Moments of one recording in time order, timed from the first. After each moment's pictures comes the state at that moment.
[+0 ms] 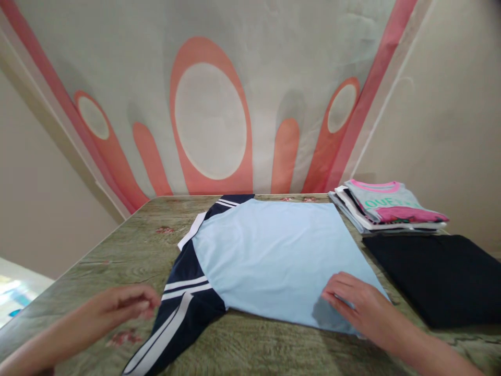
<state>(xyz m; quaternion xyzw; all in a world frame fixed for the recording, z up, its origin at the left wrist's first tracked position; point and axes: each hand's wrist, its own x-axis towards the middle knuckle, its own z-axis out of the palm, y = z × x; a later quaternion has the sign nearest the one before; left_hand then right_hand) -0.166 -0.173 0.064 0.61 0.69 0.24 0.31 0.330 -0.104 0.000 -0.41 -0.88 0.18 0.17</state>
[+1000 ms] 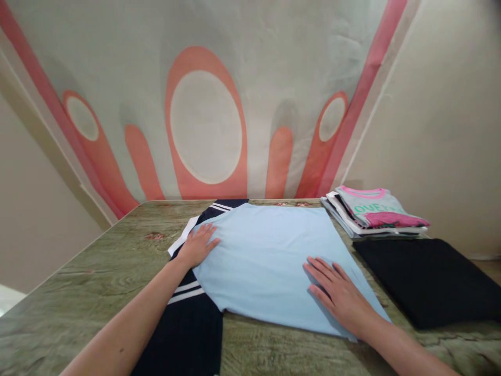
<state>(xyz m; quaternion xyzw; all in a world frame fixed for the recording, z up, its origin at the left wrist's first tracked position) -0.116 0.024 -0.027 0.76 0.64 0.05 -0.01 0.332 -0.074 -0.055 -0.49 -0.86 0.02 0.13</state>
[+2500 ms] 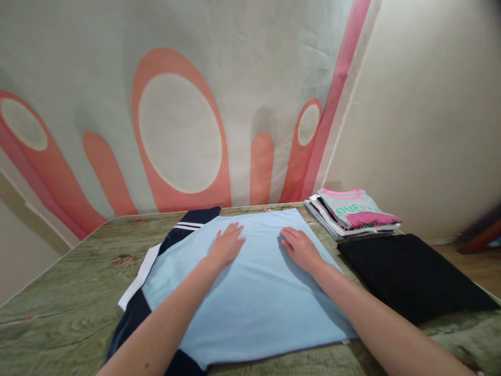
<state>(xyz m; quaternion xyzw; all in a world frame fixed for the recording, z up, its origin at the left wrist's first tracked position) 0.021 0.068 -0.012 0.81 0.59 0.03 0.01 0.306 0.063 -0.057 -0.52 -0.82 -0.03 0.24</state>
